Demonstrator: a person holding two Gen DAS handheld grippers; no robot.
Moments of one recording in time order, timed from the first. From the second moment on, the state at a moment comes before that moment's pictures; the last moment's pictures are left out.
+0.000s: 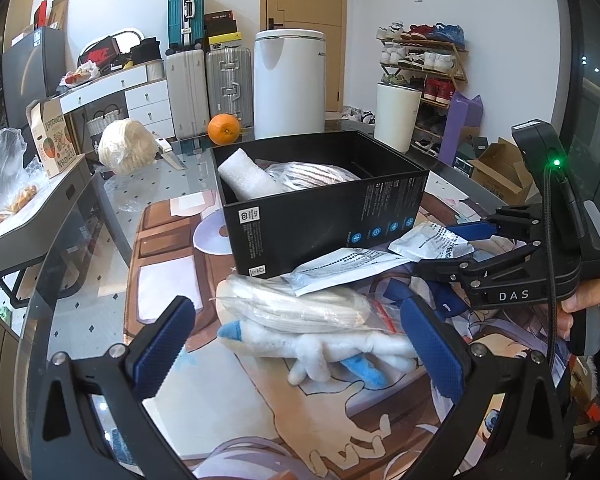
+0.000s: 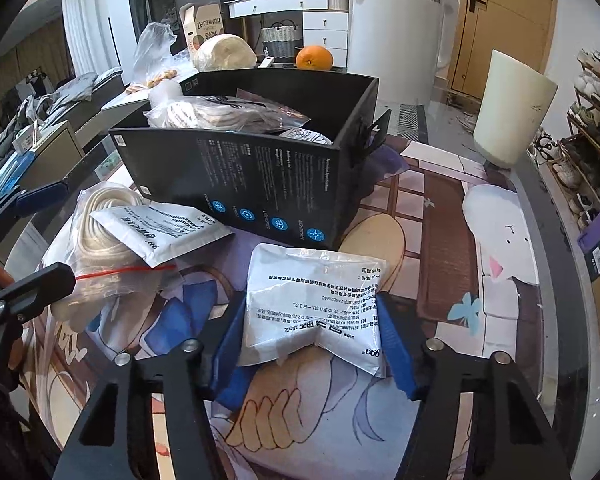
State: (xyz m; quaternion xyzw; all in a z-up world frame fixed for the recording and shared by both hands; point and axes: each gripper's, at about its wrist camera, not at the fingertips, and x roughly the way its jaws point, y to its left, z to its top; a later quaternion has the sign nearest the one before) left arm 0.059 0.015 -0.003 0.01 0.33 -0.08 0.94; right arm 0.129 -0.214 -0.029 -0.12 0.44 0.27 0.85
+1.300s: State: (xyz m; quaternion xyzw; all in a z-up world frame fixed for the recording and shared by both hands) left arm 0.085 -0.010 -0.011 0.05 0.40 -0.10 0.91; right arm 0.123 -0.222 -0.018 -0.11 0.43 0.30 0.85
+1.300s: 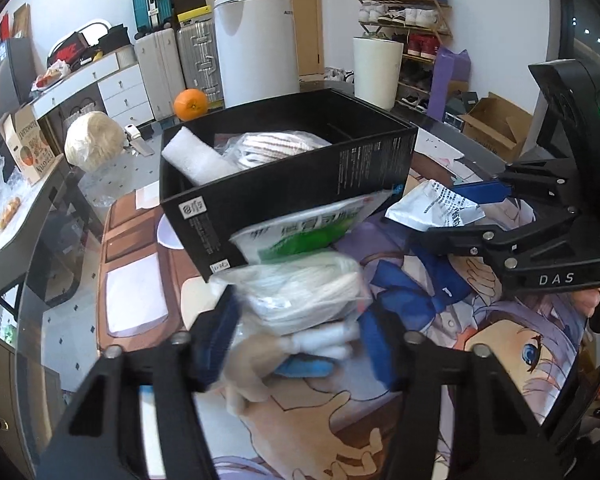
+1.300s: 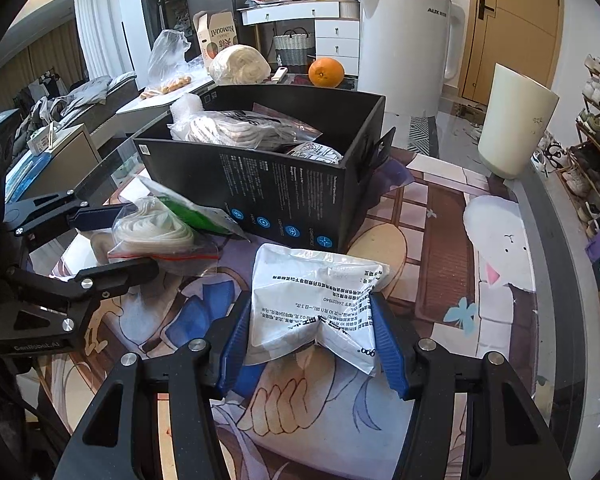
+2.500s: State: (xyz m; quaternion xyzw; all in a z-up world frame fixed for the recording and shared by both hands) left arm 0.058 -0.012 0.006 0.03 0.32 -0.13 0.94; right arm 0.123 -0.225 -0.011 -0.11 0.41 0.30 0.85
